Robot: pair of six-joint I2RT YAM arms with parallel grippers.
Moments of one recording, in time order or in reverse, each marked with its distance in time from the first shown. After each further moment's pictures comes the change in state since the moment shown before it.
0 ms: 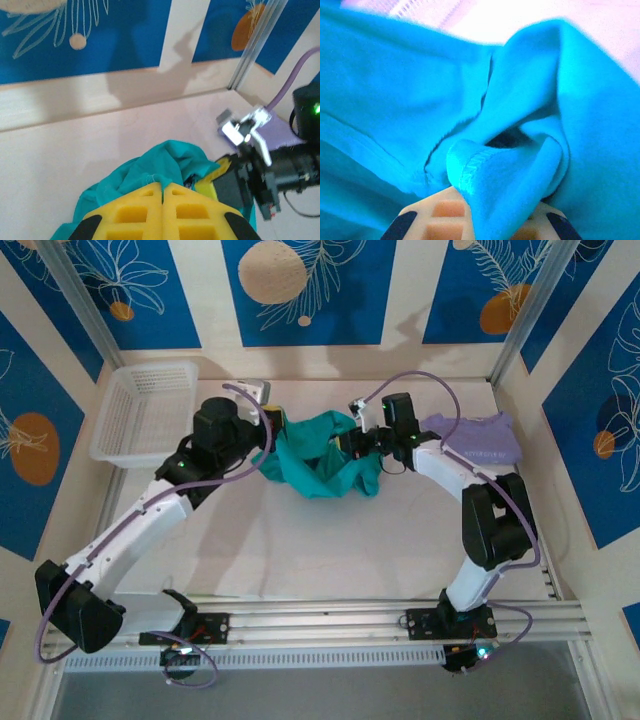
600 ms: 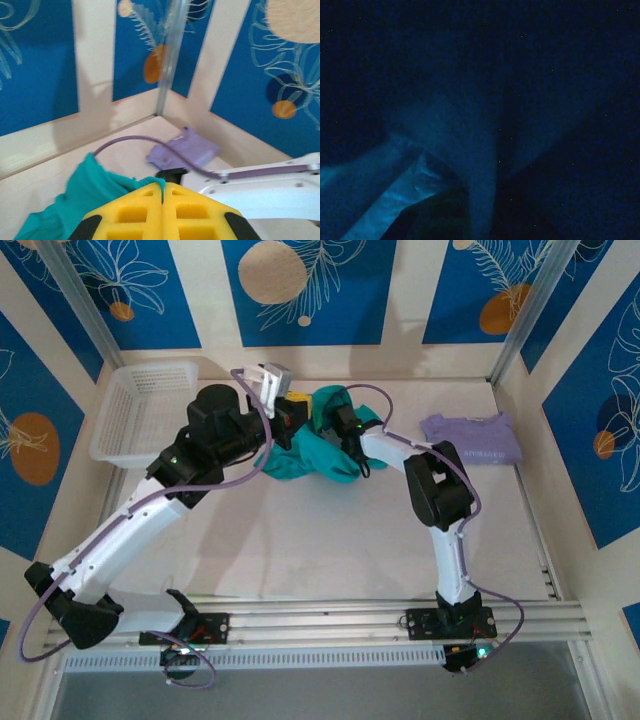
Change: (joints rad) left arm -0.150 0.011 0.241 -0.069 0.088 0.043; right arm 0.158 0.429 0.391 -0.521 0.644 -0.330
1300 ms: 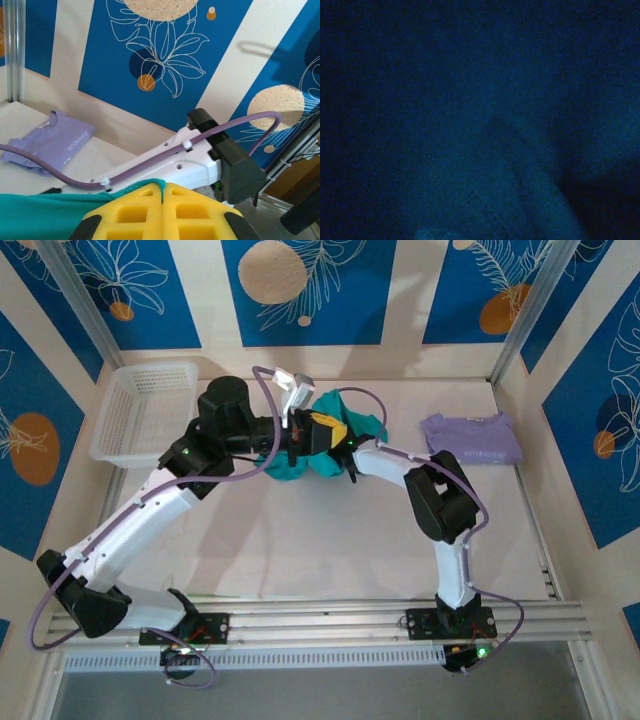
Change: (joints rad) left arm -0.007 0.071 0.056 0.047 0.627 -0.152; right arm 0.112 -0.075 -0.108 0.302 0.241 0.012
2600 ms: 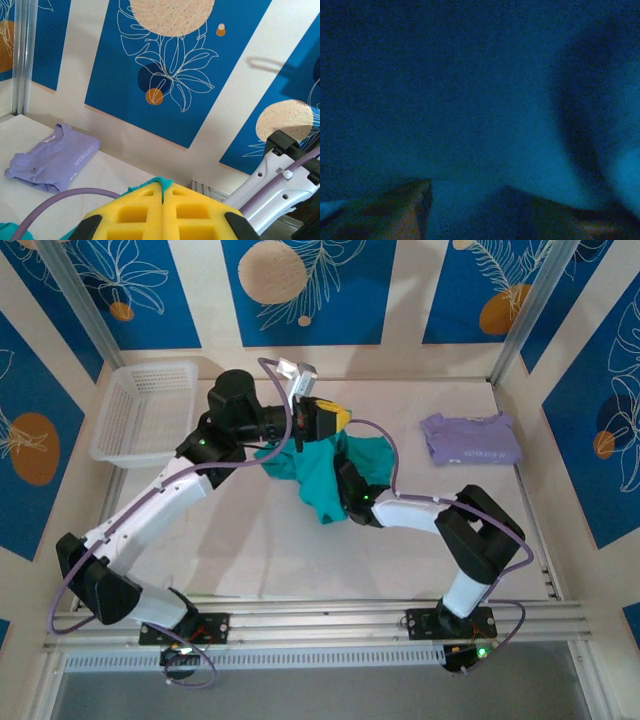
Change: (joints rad) left arm 0.055 0.095 -0.015 0.182 0.040 -0.047; right arm 0.184 -0.368 -0.558 0.511 -0.111 0.077
